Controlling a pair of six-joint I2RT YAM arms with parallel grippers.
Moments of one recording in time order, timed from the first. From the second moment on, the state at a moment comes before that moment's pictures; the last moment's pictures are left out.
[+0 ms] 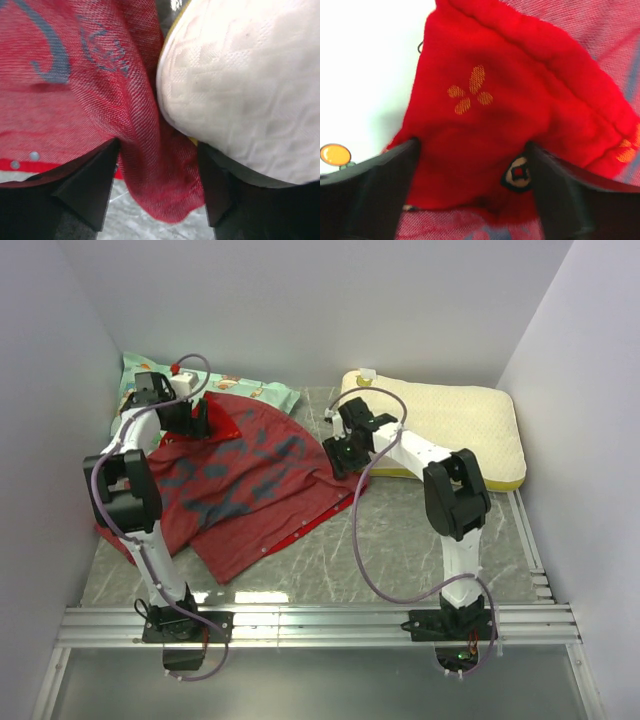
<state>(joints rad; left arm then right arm) 0.19 1.96 1.62 -0.50 0.40 0.31 0.49 2.03 1.60 -0.66 -0.17 0.01</state>
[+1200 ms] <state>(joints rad) 0.82 0.80 1.59 -0.52 0.32 0.06 0.57 1.19 1.52 -0.62 -0.38 -0.28</state>
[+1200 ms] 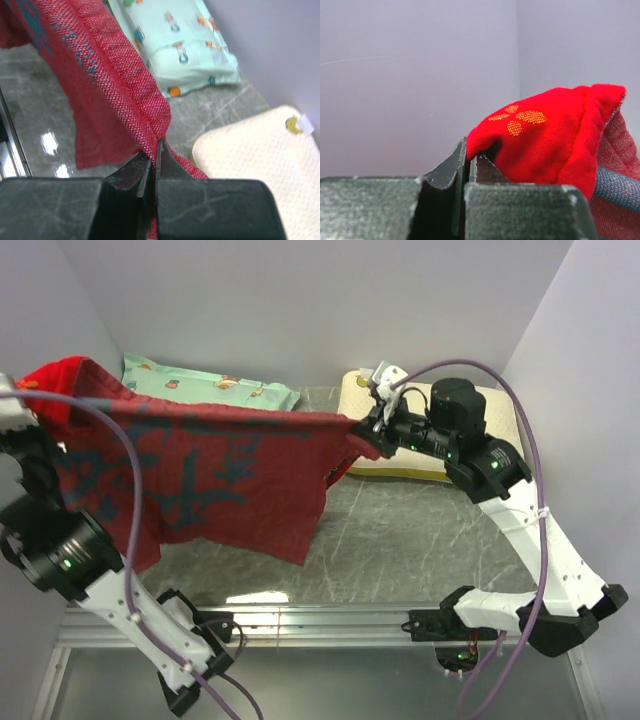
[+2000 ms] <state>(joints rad) 0.51 1.89 1.72 -0.49 0.22 0.21 0.54 2.33 2.28 -0.65 -0.19 -0.20</state>
